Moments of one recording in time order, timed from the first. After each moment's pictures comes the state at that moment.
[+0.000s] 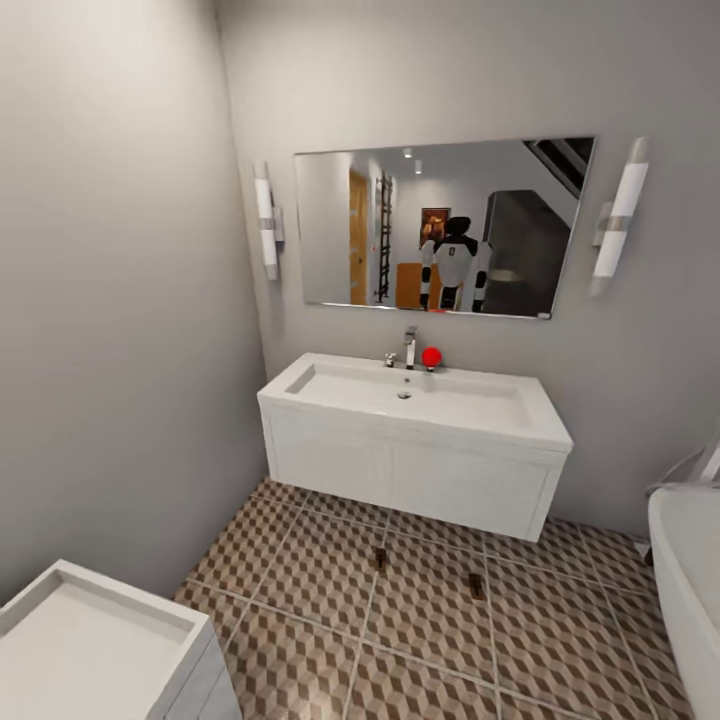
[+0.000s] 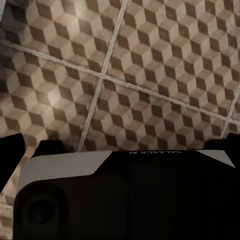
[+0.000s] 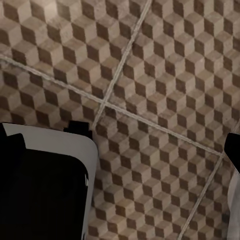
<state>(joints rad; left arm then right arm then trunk) -0.28 -0.09 -0.29 0.00 0.37 -0.08 -0.07 -0.24 -0.05 -0.04 0.03 0.24 -0.12 -0.09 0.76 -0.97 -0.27</state>
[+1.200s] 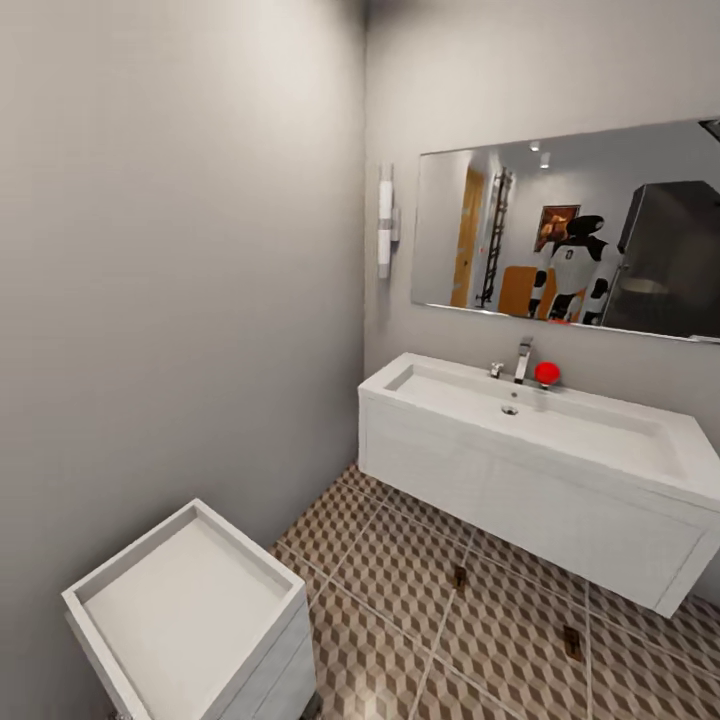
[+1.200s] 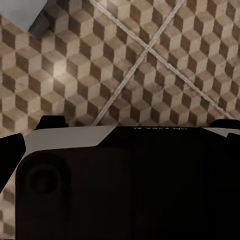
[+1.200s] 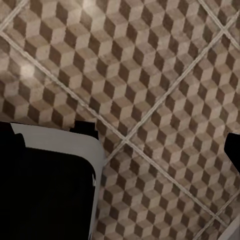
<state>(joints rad) -0.22 -0.08 -0.29 0.00 0.37 -0.08 -0.07 -0.24 -0.04 -0.05 0.03 0.24 -0.12 -0.09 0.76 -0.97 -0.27</state>
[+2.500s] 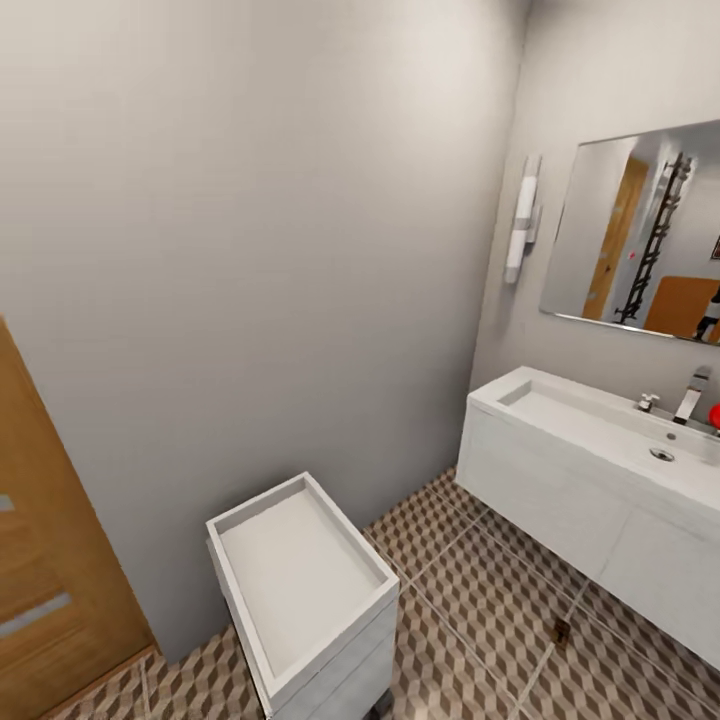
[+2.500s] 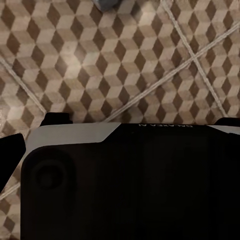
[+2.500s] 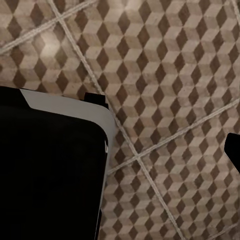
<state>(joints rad) -0.21 -0.07 -0.29 0.00 0.37 -0.09 -0.07 -0.17 -0.03 -0.04 0.03 0.24 -0.12 -0.09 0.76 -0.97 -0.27</state>
